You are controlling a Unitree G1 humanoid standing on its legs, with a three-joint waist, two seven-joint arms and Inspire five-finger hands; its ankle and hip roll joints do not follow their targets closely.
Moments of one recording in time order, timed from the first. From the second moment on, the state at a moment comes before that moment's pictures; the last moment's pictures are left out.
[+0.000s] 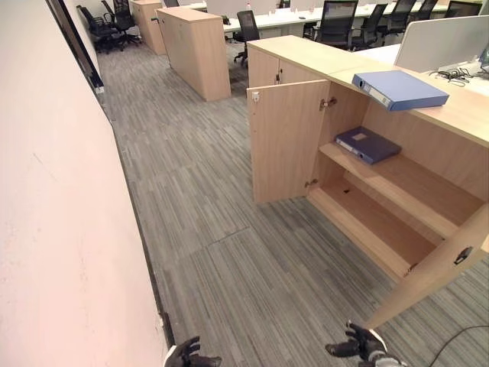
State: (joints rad) left arm 0.11 0.22 -0.11 0.97 -0.19 -0.05 0.03; right arm 0.02 -0.28 0.15 0.94 0.20 -0.04 -0.03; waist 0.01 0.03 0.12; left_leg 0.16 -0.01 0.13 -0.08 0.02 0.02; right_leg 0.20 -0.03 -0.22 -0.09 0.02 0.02
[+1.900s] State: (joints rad) left arm -0.02 0.26 -0.04 1.09 -0.31 -0.07 0.04; right arm -0.01 -0.22 0.19 1.10 0.20 -0.02 -0.03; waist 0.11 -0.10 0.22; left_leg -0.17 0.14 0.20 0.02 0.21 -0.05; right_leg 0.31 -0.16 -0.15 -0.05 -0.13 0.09
